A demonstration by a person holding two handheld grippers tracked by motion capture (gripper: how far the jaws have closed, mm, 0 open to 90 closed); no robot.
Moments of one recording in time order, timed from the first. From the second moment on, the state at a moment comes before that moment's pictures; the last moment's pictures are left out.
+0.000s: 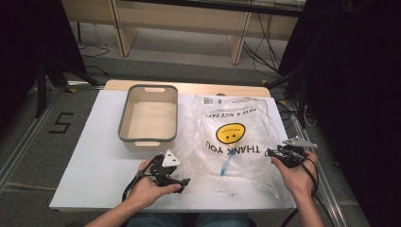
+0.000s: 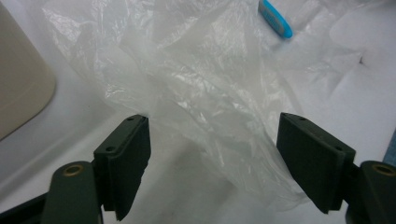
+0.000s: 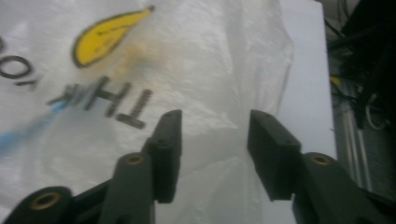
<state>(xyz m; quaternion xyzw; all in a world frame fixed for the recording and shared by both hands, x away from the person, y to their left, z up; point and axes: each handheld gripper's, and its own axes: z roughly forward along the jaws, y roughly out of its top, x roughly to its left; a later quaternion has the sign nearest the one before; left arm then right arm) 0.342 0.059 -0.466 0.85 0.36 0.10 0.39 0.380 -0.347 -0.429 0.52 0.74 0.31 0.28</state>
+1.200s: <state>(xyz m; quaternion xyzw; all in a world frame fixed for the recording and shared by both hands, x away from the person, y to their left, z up) 0.345 0.073 -0.461 0.83 0.36 0.12 0.40 0.354 -0.337 -0.434 0.51 0.75 0.36 0.22</state>
